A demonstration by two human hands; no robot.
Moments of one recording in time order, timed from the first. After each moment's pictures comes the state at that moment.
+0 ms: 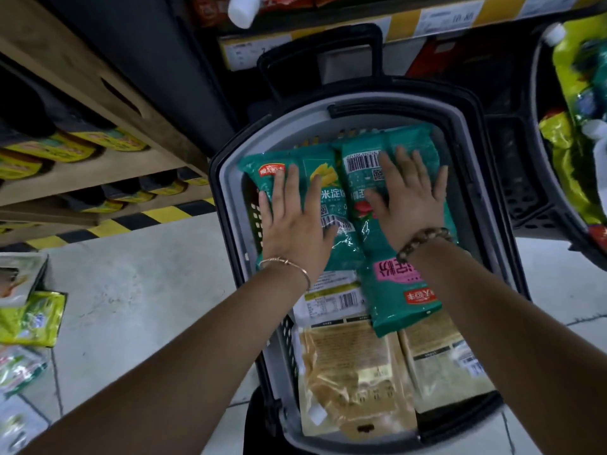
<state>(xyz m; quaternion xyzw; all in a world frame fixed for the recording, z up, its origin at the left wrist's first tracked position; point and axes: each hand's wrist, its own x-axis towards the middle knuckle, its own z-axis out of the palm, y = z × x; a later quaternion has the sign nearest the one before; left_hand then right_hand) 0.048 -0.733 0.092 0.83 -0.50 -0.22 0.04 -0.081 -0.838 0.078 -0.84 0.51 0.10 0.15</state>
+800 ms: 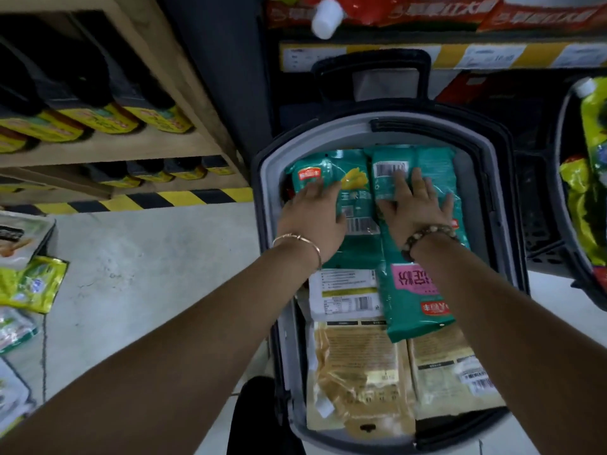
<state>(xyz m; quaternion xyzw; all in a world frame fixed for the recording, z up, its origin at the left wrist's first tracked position) 0.088 -0.735 0.093 0.80 -0.49 -0.33 0.09 -0.045 -0.843 0.083 -0.79 0.52 0.26 0.17</state>
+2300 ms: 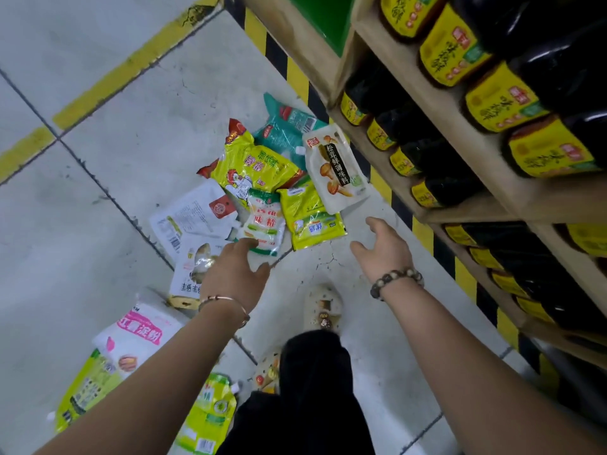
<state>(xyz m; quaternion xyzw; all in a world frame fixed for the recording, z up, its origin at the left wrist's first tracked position) 0.473 -0.100 -0.011 0.89 0.20 -0.30 0.27 0.501 -0.319 -0.014 -0.89 0.22 0.31 0.26</state>
